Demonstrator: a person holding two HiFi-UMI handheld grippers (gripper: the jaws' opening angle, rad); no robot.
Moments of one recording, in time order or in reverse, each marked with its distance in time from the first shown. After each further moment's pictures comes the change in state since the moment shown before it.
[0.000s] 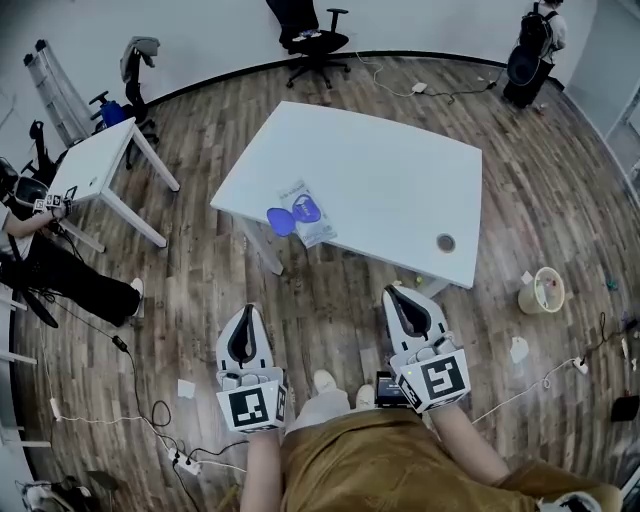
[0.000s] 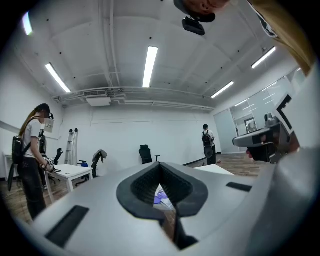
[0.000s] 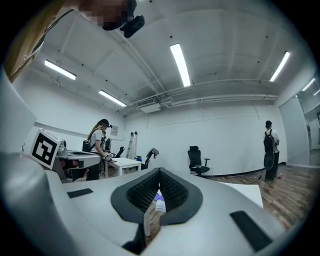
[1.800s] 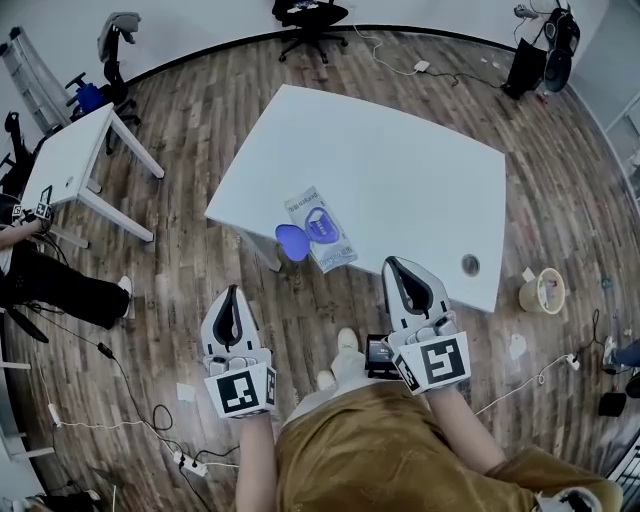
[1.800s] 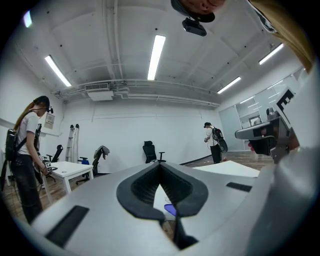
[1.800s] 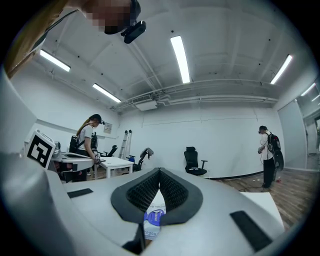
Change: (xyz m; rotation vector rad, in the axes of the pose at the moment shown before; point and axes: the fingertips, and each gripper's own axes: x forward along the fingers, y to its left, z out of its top) left arm 0.151 0.104 -0.030 -0.017 0.039 0.021; right arm 0.179 -0.028 0.002 -0.028 0.003 -0.058
